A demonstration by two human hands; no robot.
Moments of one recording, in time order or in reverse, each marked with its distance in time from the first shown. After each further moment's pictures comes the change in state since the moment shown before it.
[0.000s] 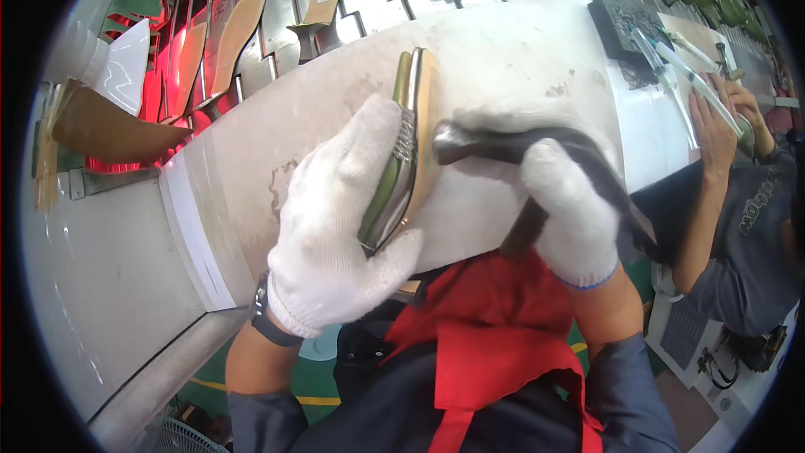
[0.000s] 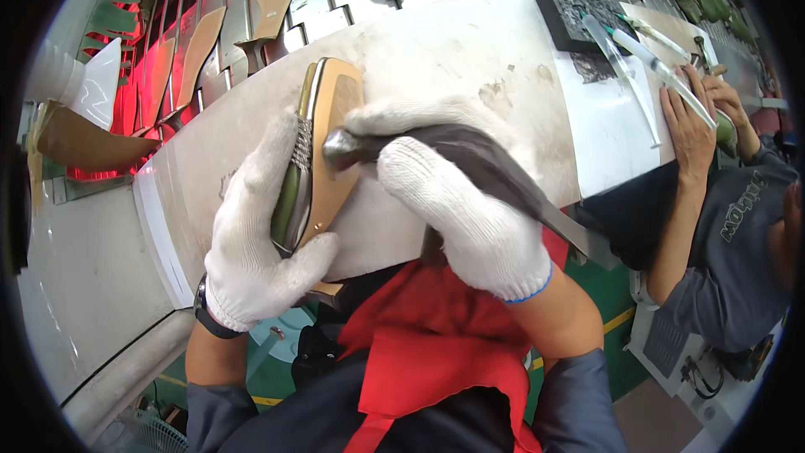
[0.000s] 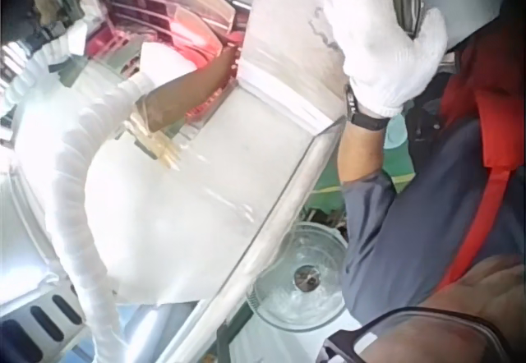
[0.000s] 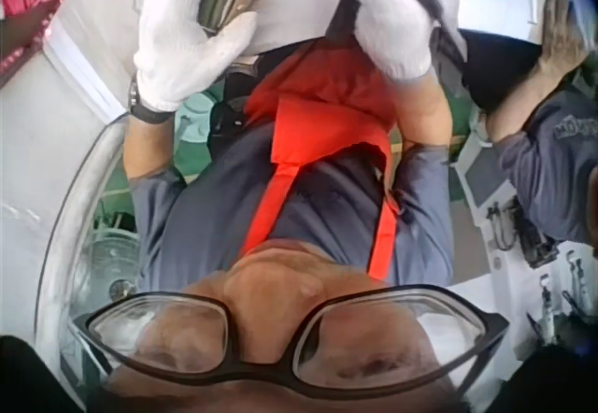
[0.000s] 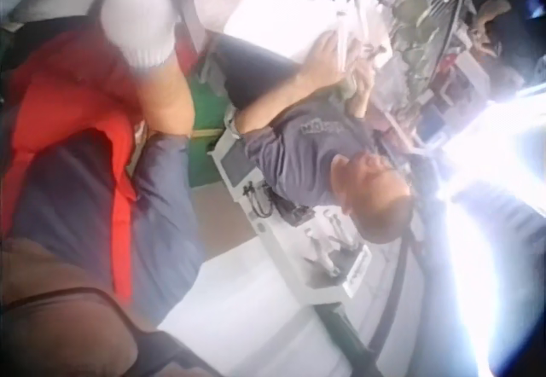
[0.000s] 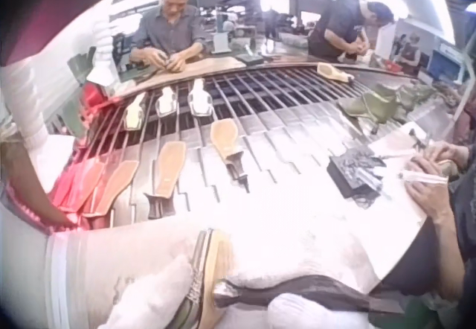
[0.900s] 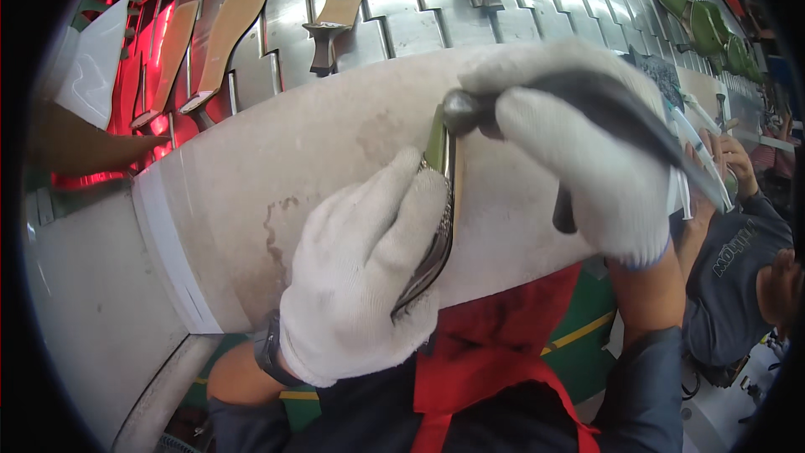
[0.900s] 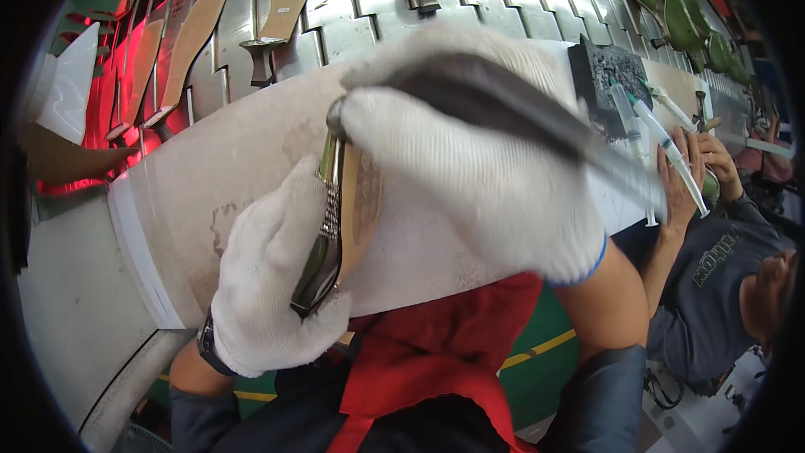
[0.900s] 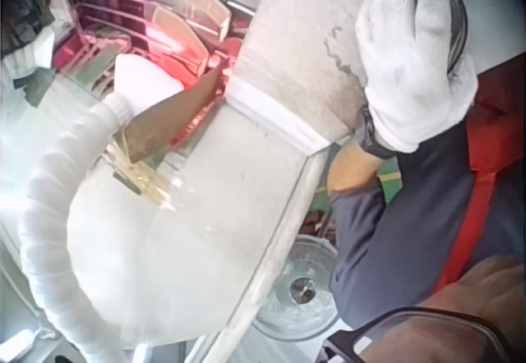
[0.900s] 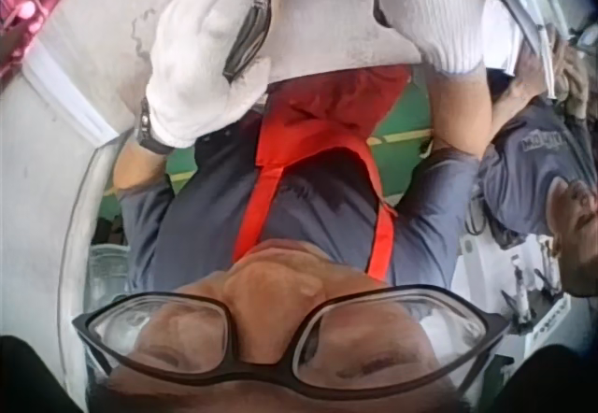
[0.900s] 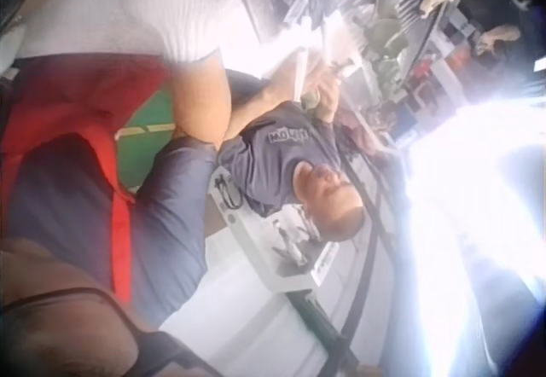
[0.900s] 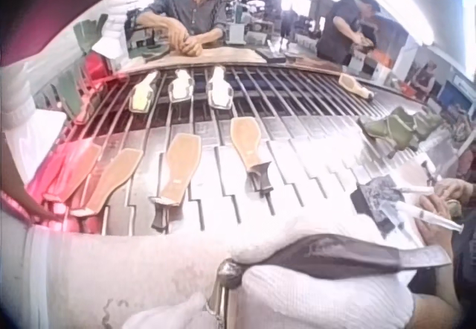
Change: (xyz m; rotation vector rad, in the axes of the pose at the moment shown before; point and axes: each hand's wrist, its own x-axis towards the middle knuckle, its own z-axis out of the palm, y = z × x) left_hand 0.002 -0.012 0.003 -0.143 0.171 -0.006; right_hand 0.096 -0.055 0.018 -0.590 -0.100 -0.087
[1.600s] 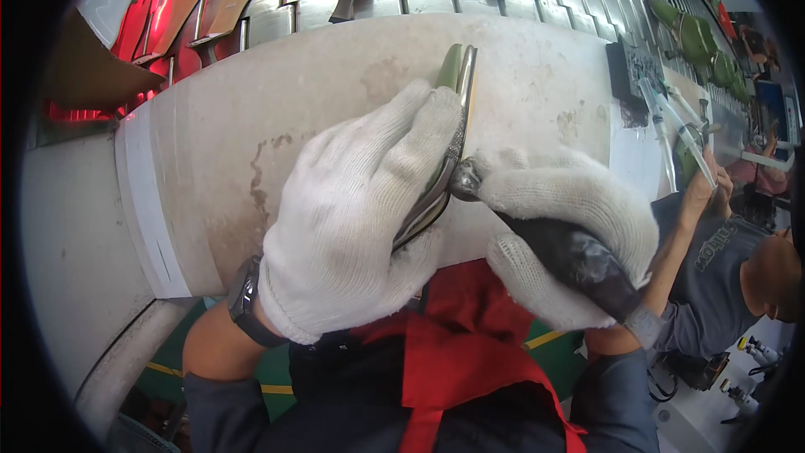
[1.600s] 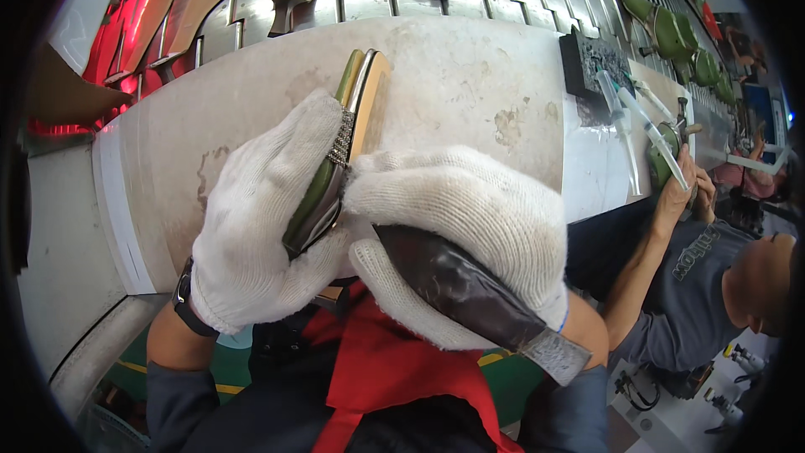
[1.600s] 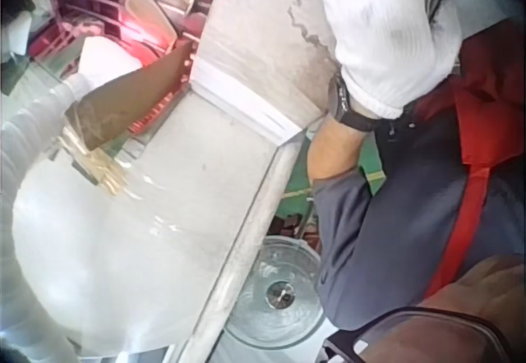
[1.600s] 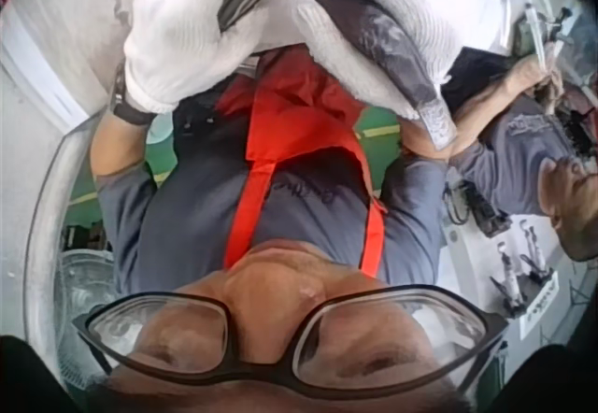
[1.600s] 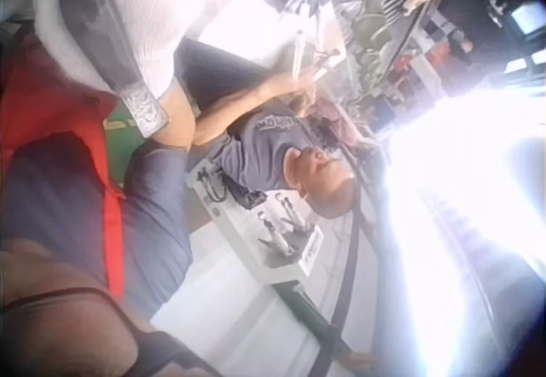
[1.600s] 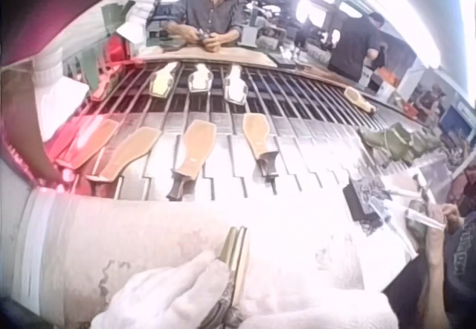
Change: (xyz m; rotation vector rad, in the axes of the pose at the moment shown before) left_hand -0.014 -0.004 -0.002 0.033 0.030 0.081; right_hand -0.083 -0.020 0.032 -0.586 -0.106 -0.315
